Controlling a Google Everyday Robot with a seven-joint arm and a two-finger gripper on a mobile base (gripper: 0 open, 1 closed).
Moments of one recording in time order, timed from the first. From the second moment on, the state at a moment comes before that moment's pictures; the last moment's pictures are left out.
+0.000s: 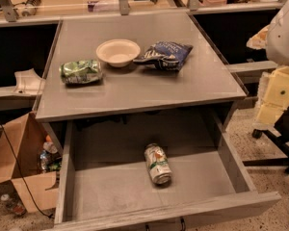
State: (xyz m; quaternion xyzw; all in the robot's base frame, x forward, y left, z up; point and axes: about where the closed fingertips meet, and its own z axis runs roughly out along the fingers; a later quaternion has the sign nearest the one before) arm 0.438 -0.217 0.976 -0.60 0.78 -0.03 0.16
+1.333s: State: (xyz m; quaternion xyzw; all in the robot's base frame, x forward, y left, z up) arm 0.435 -0.202 0.973 -0.61 0.77 -0.01 0.16
